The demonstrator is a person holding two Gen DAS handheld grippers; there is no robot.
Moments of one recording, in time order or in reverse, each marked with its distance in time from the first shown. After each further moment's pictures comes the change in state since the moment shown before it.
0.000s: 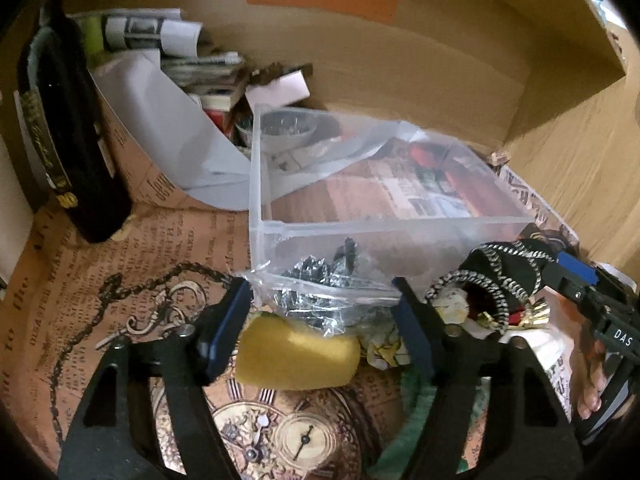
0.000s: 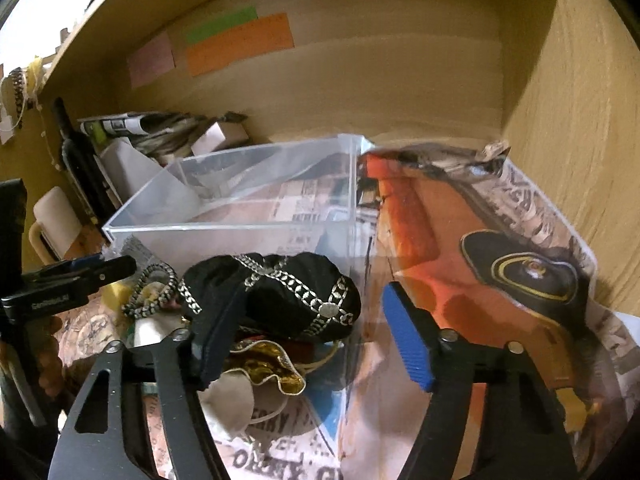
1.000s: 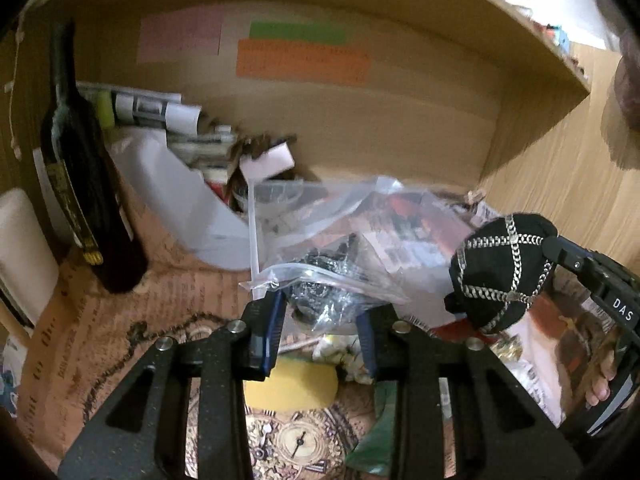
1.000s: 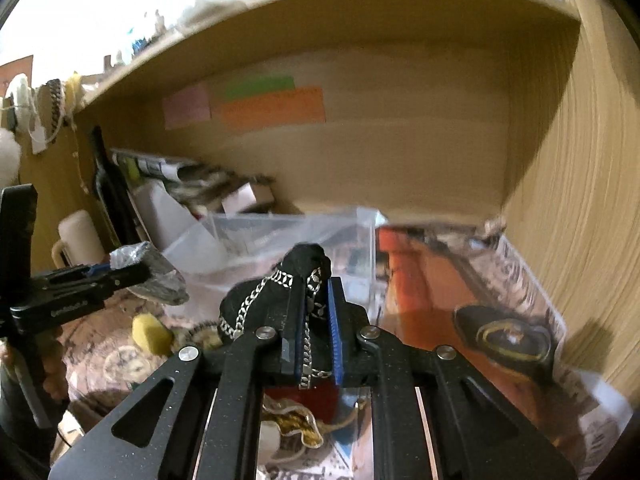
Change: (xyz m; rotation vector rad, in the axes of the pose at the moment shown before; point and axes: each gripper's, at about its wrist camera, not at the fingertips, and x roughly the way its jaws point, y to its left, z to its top) left arm -0.057 -0.005 0.004 0.063 -0.208 -0.024; right arm -0.050 0.023 0.025 -0.099 -0.214 0.003
